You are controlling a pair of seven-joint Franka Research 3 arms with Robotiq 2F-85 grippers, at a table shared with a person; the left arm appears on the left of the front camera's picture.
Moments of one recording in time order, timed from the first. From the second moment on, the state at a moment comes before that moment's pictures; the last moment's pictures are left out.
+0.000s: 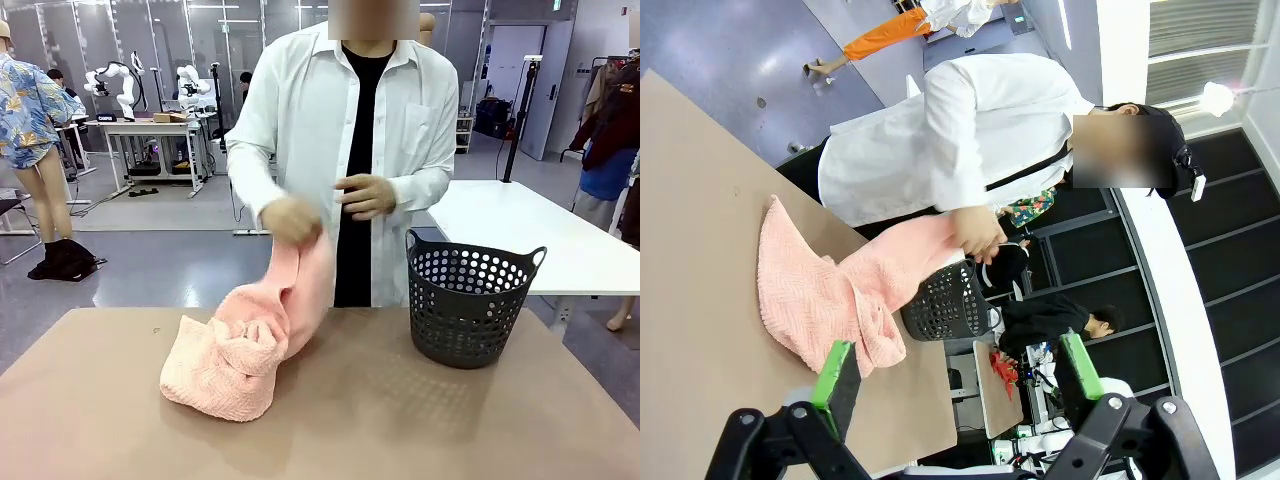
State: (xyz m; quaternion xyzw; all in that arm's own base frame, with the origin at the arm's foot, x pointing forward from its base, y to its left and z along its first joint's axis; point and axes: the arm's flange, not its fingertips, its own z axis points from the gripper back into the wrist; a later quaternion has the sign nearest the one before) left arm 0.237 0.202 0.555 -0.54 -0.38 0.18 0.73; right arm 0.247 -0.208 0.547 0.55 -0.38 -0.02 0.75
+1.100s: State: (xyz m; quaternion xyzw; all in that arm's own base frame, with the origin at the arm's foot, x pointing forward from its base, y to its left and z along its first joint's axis) left arm 0.237 0.202 0.555 -0.54 -0.38 0.18 0.73; right arm 0.247 -0.208 0.547 0.55 -0.38 -0.02 0.75
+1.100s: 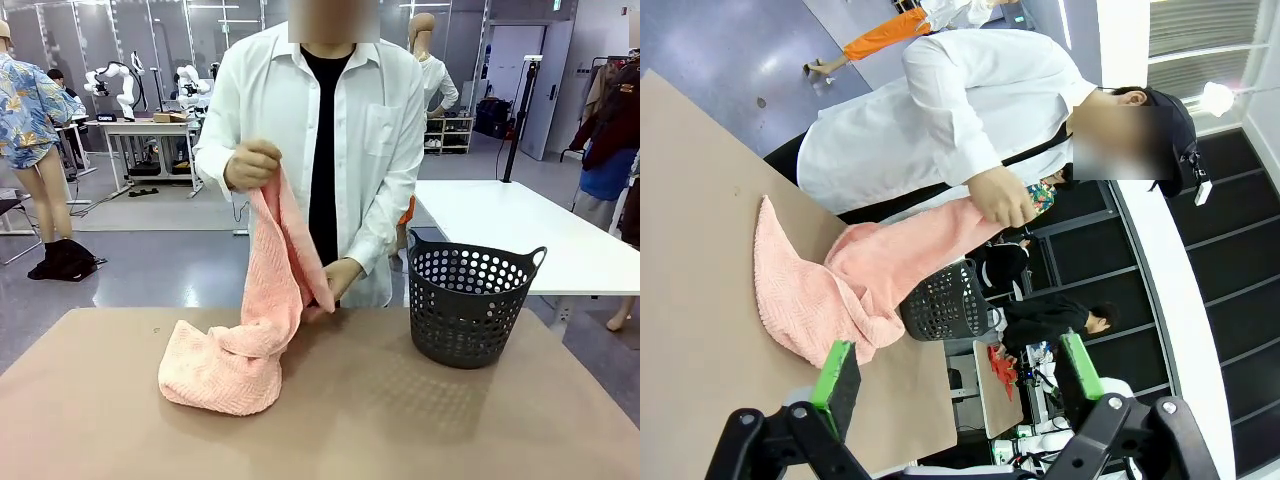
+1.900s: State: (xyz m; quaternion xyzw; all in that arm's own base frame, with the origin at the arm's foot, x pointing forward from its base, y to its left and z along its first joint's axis) left arm 0.236 0.202 0.555 -0.54 -0.38 0.18 0.73; right arm 0.247 -0.208 0.547 0.55 -0.38 -0.02 0.75
